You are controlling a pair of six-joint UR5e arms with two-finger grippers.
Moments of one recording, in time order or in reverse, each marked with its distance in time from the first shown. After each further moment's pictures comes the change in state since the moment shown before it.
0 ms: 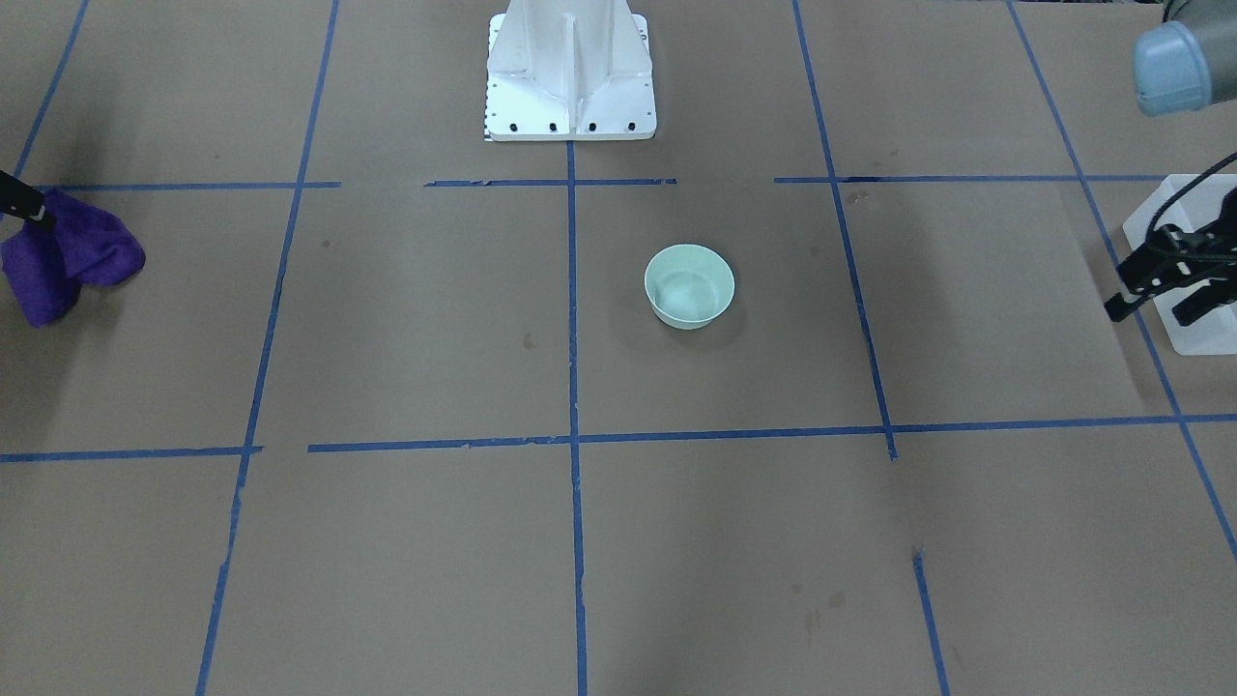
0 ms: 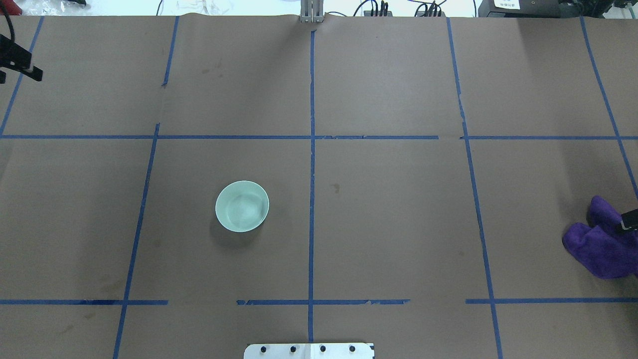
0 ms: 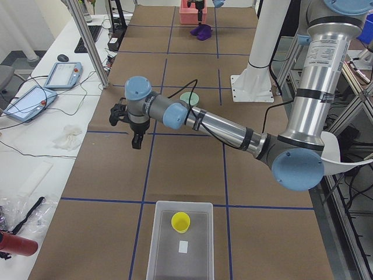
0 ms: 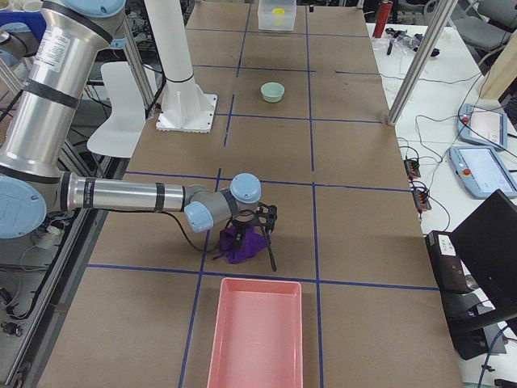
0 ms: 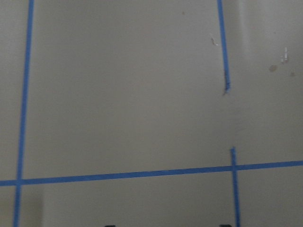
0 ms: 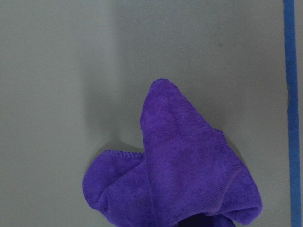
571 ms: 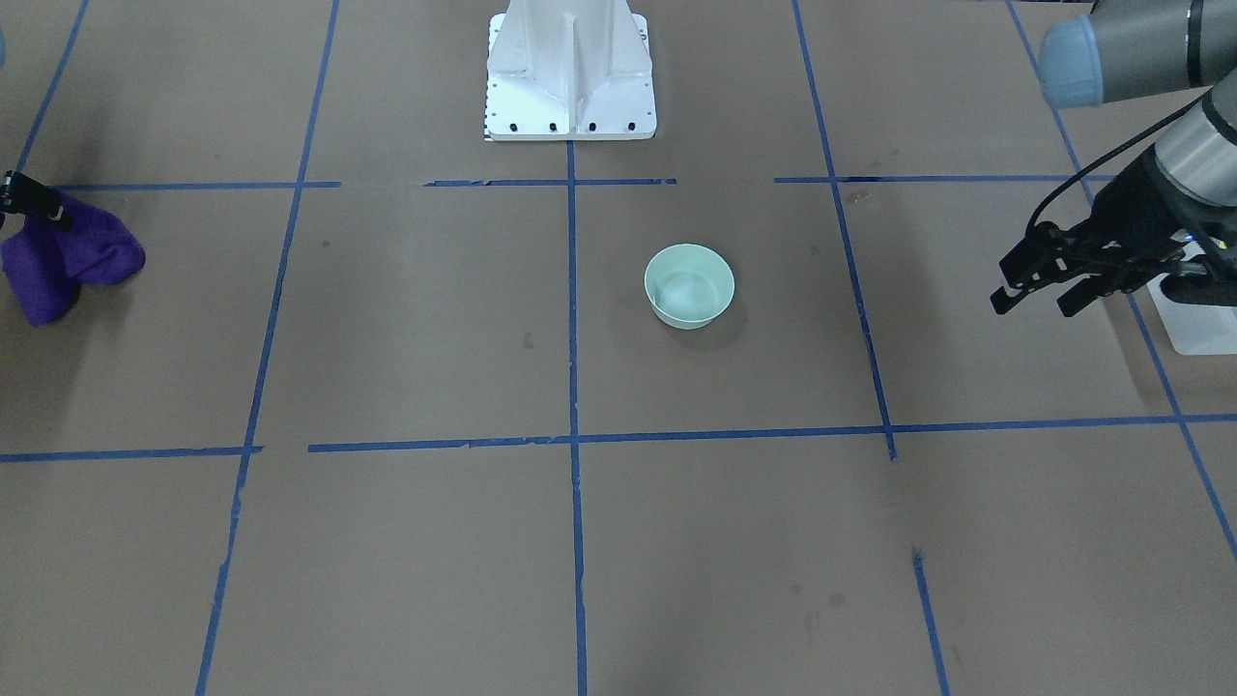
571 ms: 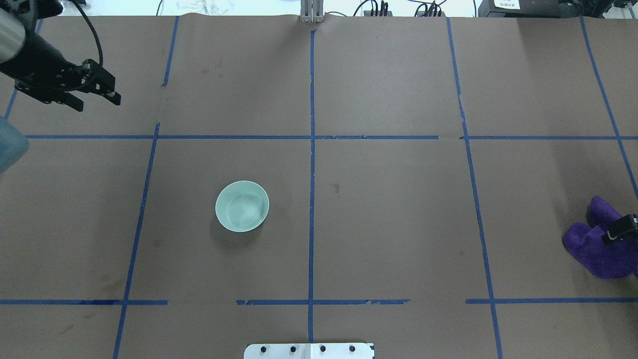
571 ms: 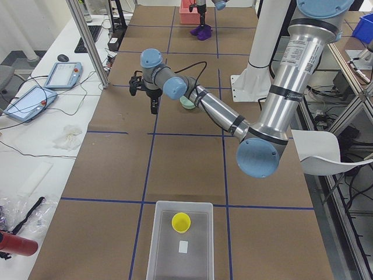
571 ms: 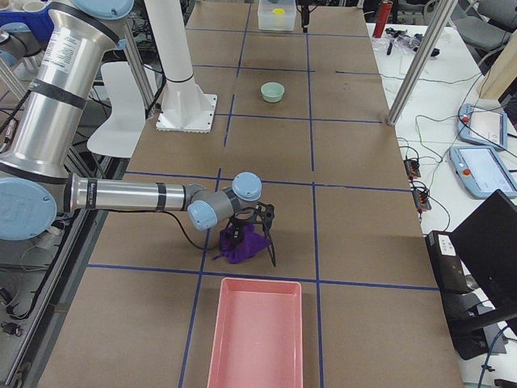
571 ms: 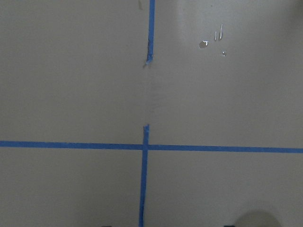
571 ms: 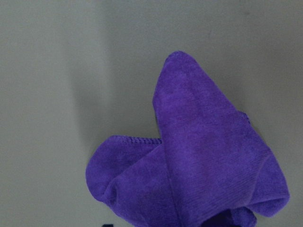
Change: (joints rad) left arm 0.205 -0.084 -0.020 -0.001 0.050 -0.276; right arm -0.079 0.007 -0.008 -0.001 -0.008 0.054
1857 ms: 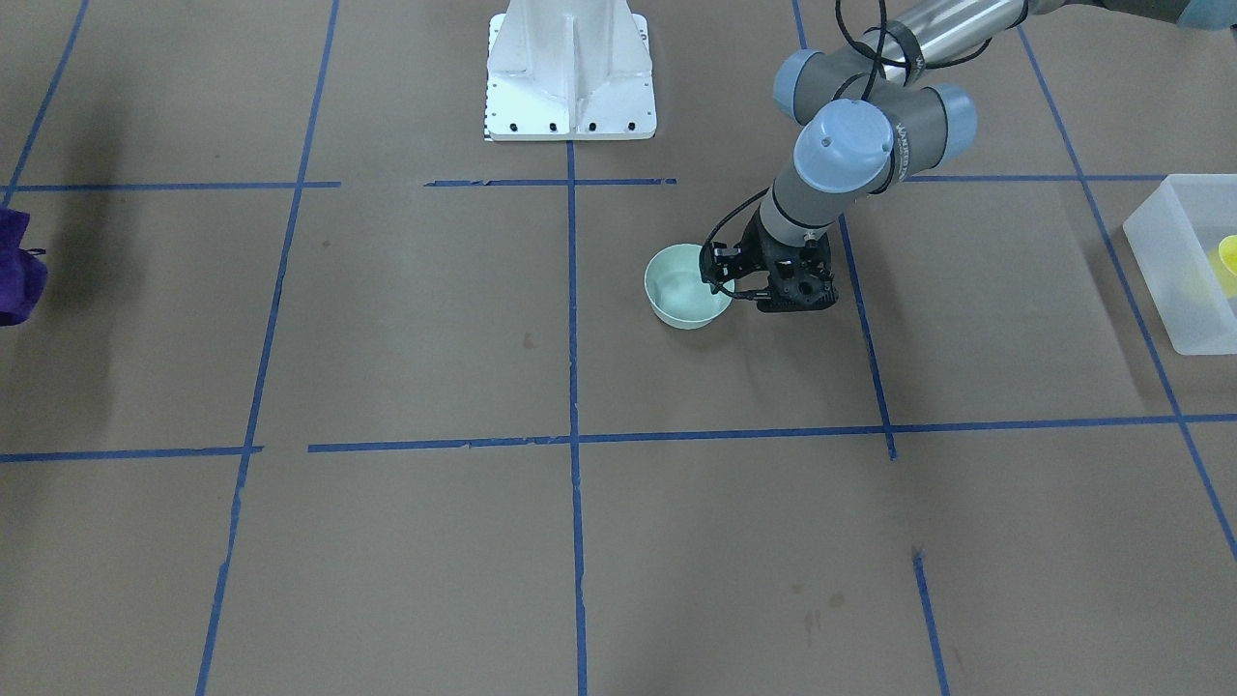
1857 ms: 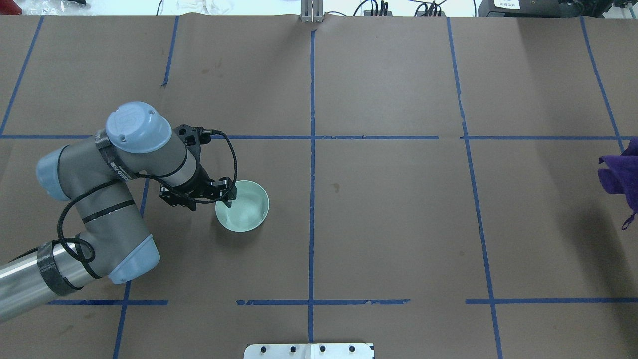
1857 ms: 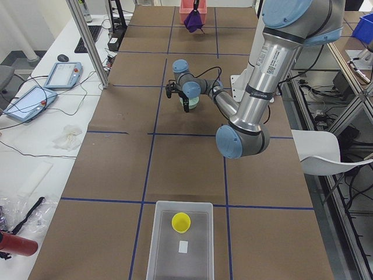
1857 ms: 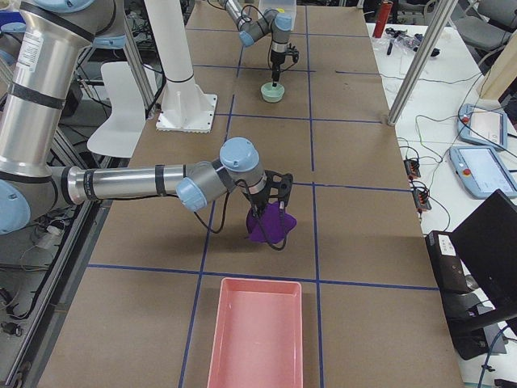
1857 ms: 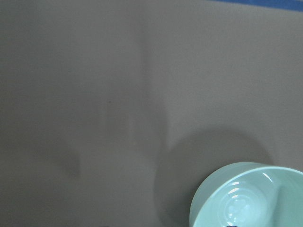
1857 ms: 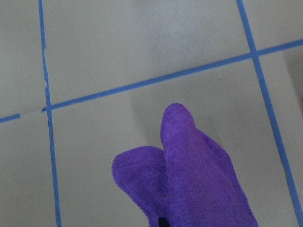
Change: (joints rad) left arm 0.451 -0.098 0.176 -0.135 0.204 -0.305; right arm 0.395 0.028 0.190 -0.007 0.043 0.000
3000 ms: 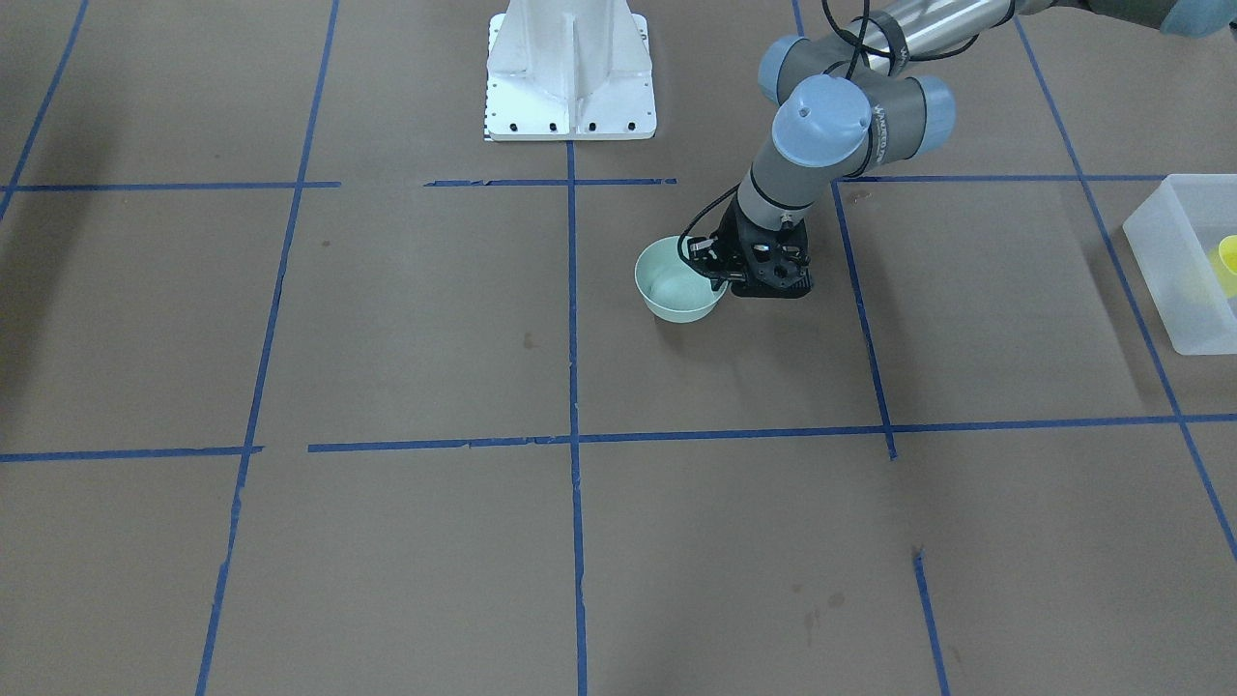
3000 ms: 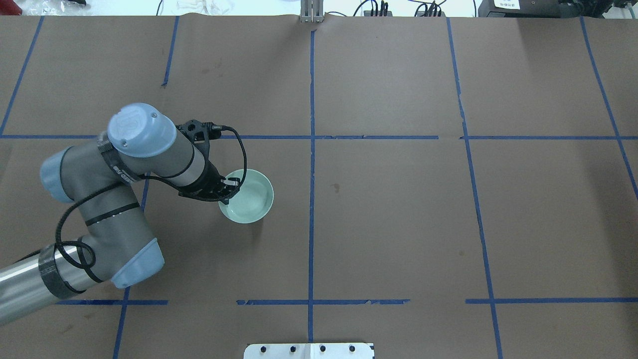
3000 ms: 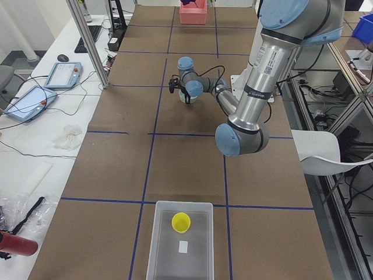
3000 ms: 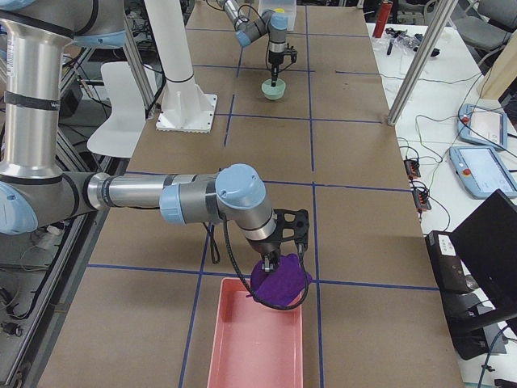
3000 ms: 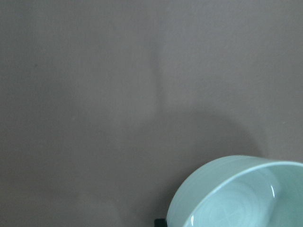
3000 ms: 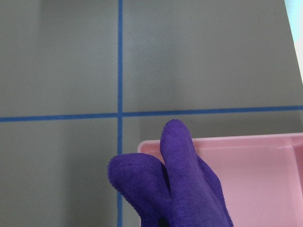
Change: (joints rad) left arm -0.019 -0.018 -0.062 -0.021 0.059 0.003; right arm 0.364 0.142 -0.185 -0.413 -0.099 -0.772
